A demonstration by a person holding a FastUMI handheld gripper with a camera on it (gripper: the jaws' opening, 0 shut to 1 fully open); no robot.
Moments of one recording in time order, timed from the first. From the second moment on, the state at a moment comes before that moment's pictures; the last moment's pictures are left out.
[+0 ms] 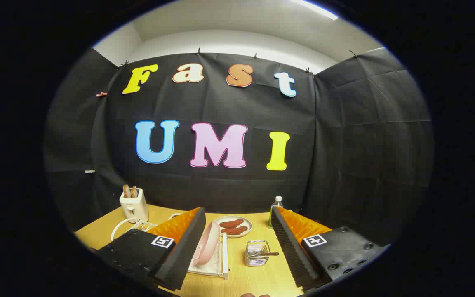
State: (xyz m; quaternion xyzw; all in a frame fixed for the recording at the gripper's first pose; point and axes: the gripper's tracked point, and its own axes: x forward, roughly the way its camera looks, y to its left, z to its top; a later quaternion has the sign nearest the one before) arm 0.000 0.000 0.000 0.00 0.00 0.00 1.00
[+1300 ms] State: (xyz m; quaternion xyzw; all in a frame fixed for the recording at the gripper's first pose) arm 0.043 0.025 -0.054 -0.02 0.11 0.03 0.99
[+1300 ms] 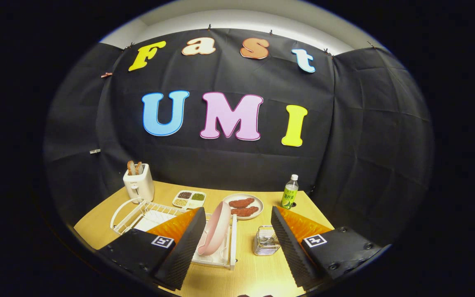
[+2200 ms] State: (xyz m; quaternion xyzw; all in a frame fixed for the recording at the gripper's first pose) arm 0.155 0.050 -0.188 -0.10 0.34 -0.02 0.93
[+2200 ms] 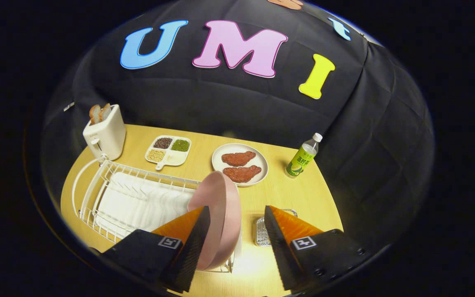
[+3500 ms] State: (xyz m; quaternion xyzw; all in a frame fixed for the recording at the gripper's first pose) arm 0.152 0.048 -0.199 -0.02 0.37 -0.11 0.92
